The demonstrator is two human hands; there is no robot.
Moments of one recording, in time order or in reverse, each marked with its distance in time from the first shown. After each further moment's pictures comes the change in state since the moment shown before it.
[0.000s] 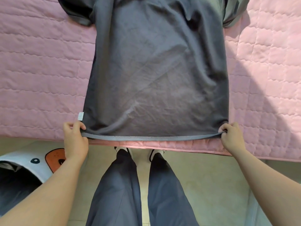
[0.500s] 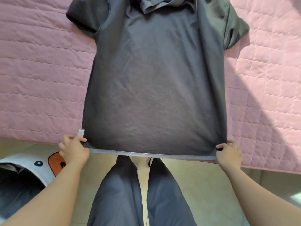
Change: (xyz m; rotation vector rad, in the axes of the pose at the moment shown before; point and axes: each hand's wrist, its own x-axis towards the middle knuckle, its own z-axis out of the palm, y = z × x) left_hand 0.003 -0.006 -0.008 0.216 -0.167 -0.347; right_hand -0.033 -0.022 -0.001 -0.121 -0.074 0.282
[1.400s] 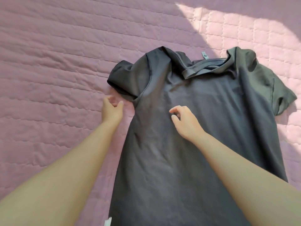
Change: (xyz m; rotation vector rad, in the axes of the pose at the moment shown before) left_hand 0.259 0.214 -0.113 -0.916 0.011 0.226; right_hand 0.052 -0.445 -0.039 0.315 -0.068 -0.786
